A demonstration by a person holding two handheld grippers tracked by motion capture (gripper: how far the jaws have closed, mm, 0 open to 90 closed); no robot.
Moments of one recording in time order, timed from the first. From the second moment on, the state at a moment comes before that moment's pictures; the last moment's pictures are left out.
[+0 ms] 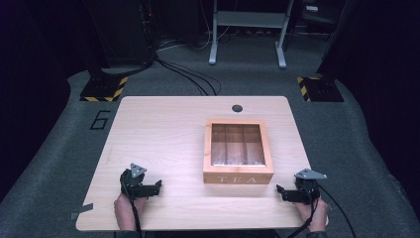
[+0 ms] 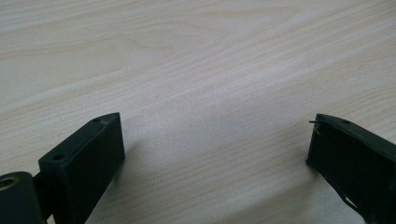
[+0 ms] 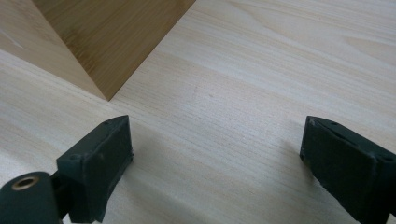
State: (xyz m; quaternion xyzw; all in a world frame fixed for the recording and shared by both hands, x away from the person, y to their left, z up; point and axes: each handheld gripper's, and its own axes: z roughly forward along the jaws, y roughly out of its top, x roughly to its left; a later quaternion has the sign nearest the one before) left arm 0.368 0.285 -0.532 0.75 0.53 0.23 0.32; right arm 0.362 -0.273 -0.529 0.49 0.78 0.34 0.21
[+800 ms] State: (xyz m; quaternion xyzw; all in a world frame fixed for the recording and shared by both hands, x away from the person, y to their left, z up) left arm 0.368 0.285 -0.532 0.75 0.53 0.23 0.32; right arm 0.356 -0.268 -0.515 0.46 0.78 0.39 0.17
